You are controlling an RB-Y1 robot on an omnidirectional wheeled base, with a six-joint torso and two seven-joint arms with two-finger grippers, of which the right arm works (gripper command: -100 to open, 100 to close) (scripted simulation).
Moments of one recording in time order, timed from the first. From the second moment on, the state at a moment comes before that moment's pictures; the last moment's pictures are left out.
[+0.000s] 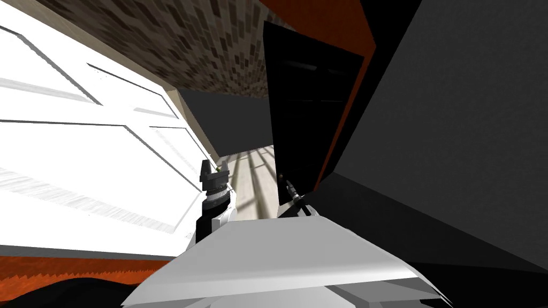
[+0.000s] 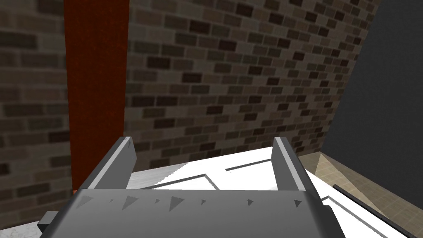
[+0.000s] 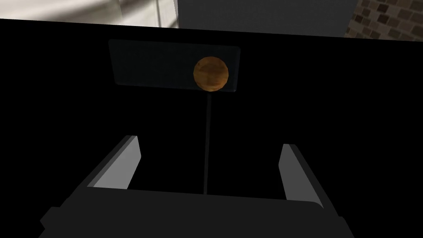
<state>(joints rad) -0.19 -0.05 0.14 -0.58 0.18 -0.83 -0.18</state>
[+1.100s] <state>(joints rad) -0.20 -0.03 0.13 -0.57 0.17 -0.84 -0.17</state>
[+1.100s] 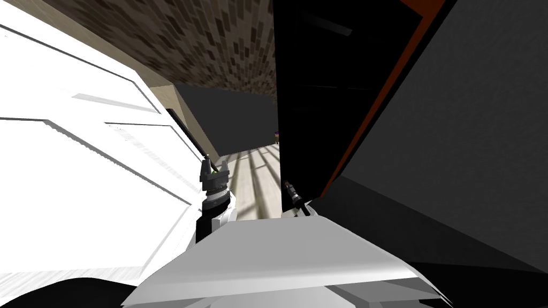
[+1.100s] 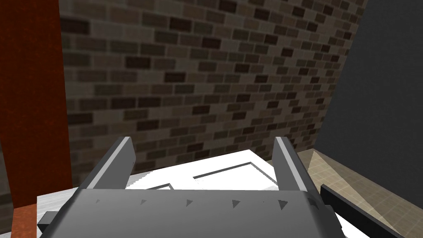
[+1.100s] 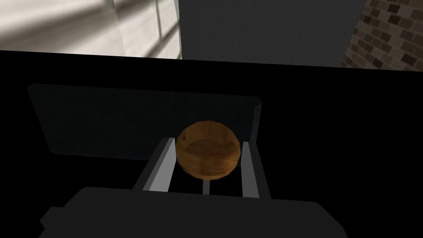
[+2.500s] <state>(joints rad) -0.19 -0.07 0.05 -0.58 0.12 -0.83 -0.13</state>
